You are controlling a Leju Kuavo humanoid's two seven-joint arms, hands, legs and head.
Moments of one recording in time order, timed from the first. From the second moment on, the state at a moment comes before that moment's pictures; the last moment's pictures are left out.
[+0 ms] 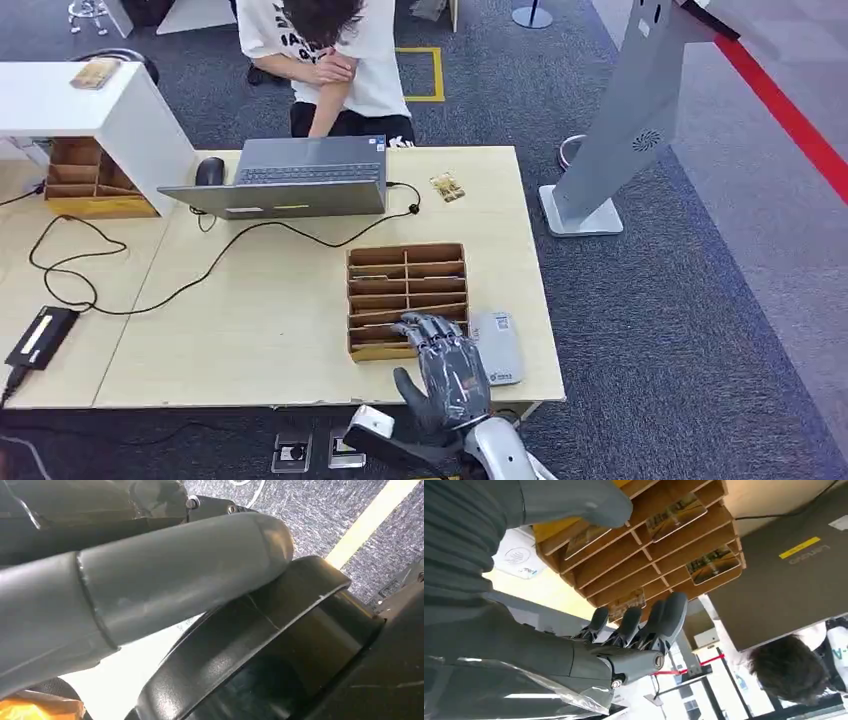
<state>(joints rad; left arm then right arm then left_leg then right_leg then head) -0.17 0.04 -1.47 -0.20 0.67 0.07 0.36 -0.21 -0.07 0.89 -1.41 1.14 -0.55 0.25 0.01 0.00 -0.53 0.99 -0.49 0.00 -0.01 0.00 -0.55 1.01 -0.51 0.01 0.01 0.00</state>
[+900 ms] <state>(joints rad) -0.16 0.04 -1.47 -0.20 0.69 0.07 0.36 -0.32 0.01 0.94 -1.18 1.06 -0.57 0.21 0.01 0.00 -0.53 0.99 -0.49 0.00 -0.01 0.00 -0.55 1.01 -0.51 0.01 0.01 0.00</state>
